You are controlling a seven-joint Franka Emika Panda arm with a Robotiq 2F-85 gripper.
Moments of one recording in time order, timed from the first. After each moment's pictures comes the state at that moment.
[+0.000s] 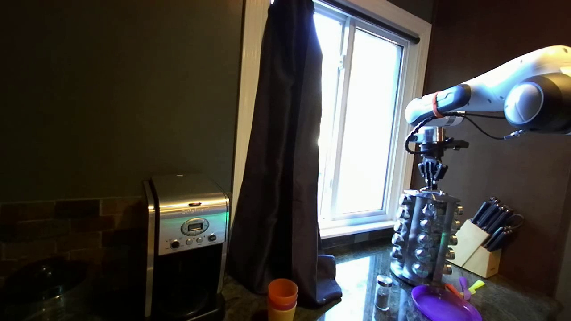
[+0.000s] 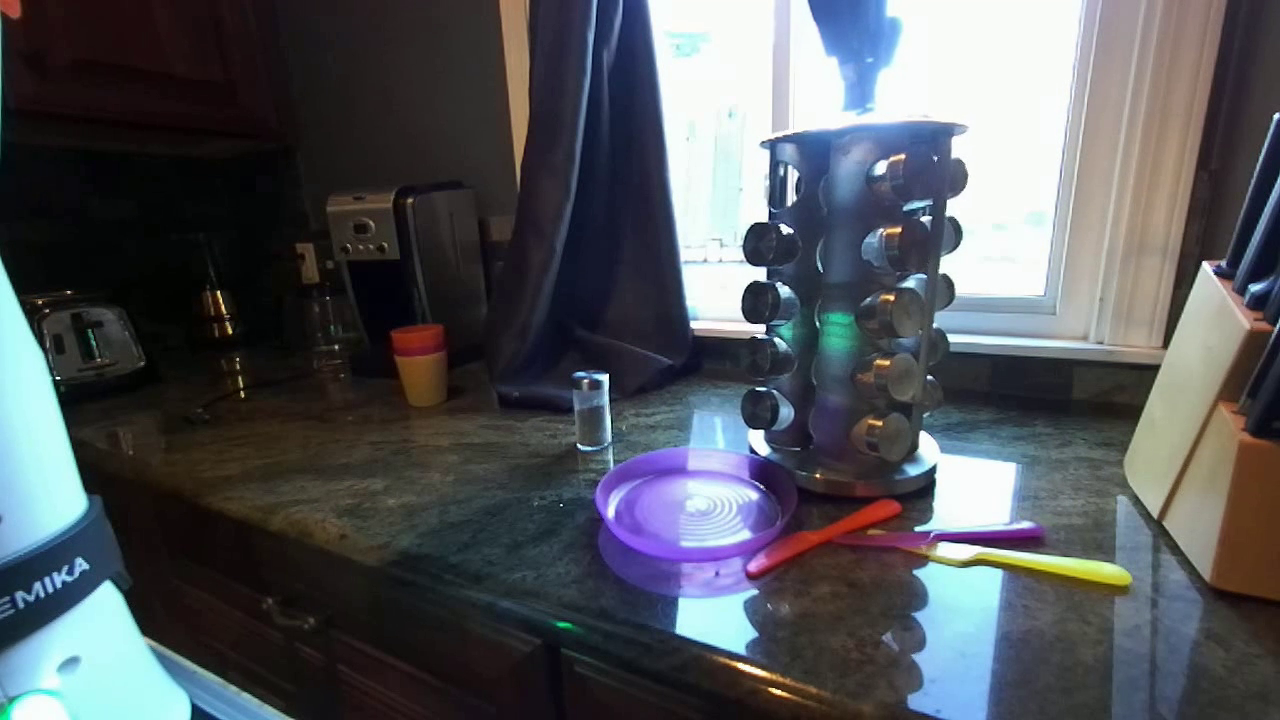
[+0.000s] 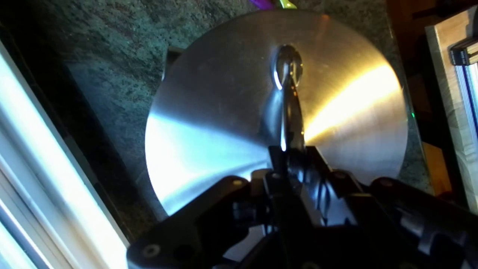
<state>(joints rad) -0.37 0.24 -0.22 -1.45 -0.06 1.64 -1.71</state>
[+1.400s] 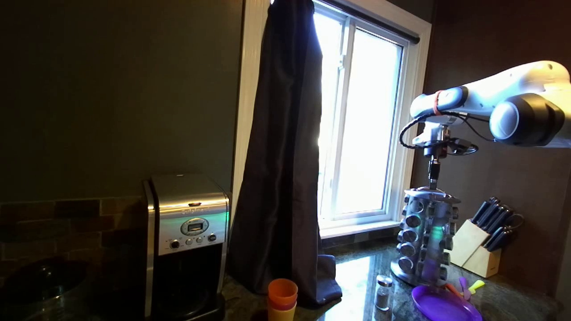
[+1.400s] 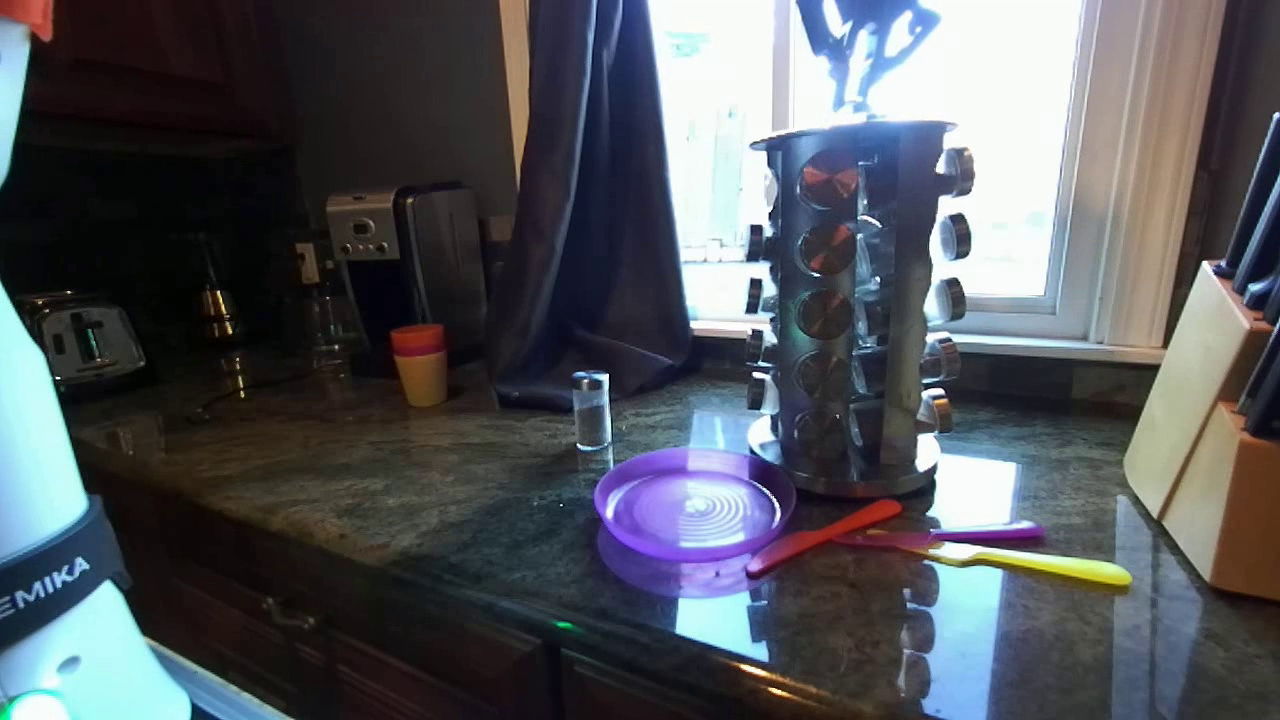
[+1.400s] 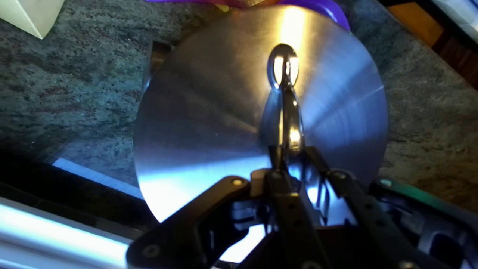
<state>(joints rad) -0.45 0.38 -0.23 -1.23 0.12 1.40 -1.18</state>
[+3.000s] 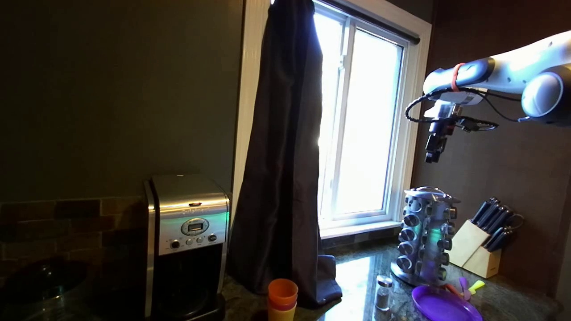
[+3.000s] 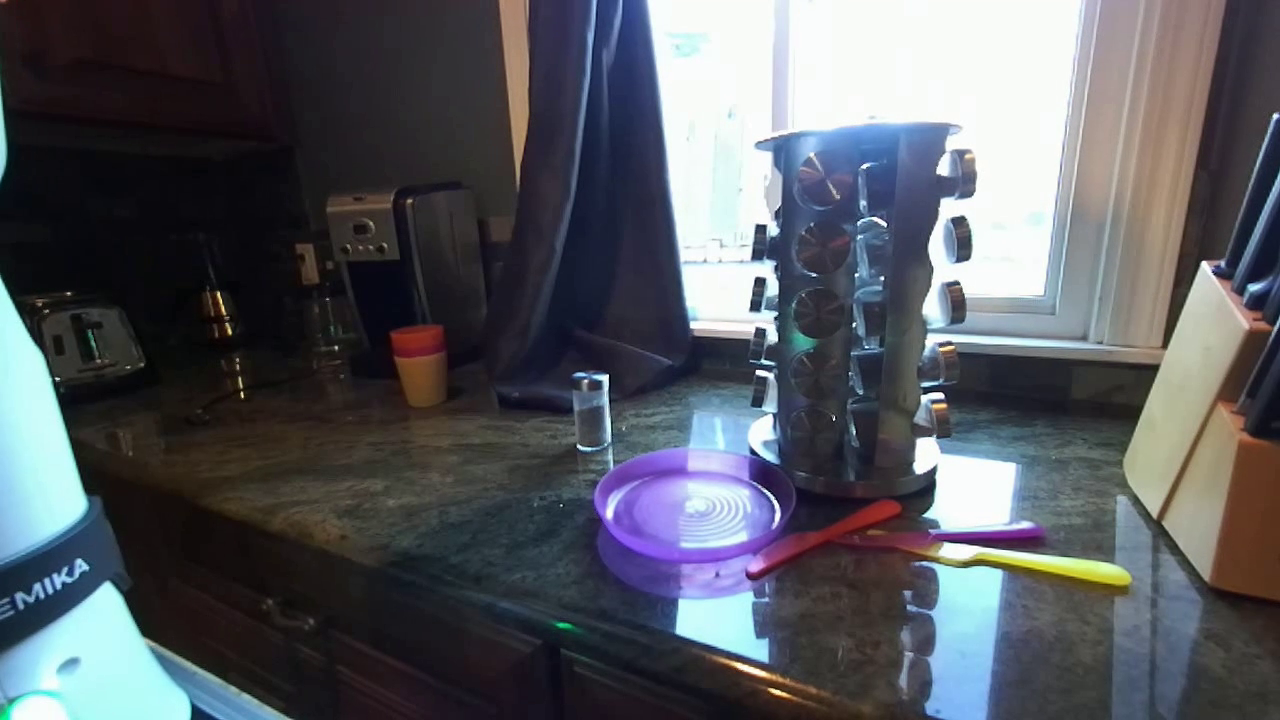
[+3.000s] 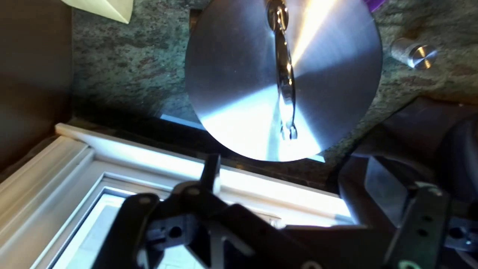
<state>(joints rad) -0.42 0.15 -0.23 -1.38 0.13 1.66 -0.91</state>
